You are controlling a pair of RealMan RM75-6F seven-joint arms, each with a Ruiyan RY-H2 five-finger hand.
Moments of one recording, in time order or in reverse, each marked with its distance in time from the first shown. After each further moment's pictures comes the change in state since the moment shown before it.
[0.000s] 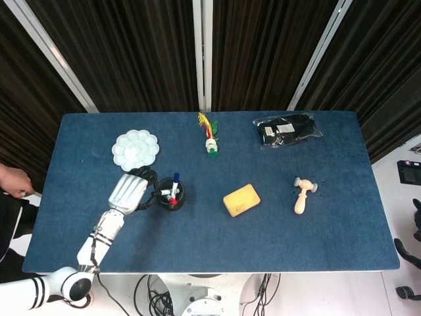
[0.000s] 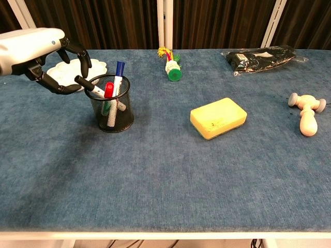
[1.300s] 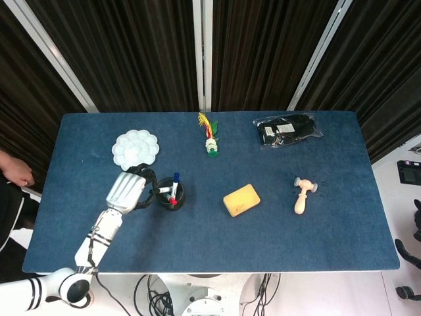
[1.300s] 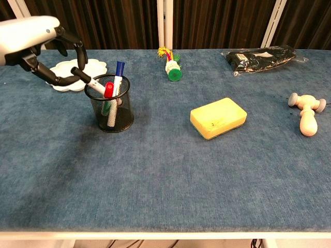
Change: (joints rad) left arm -0.002 0.036 0.000 -0.057 -0.002 0.046 -0.017; right arm -0.004 0.004 -0.001 -0.004 0.010 -0.007 0.003
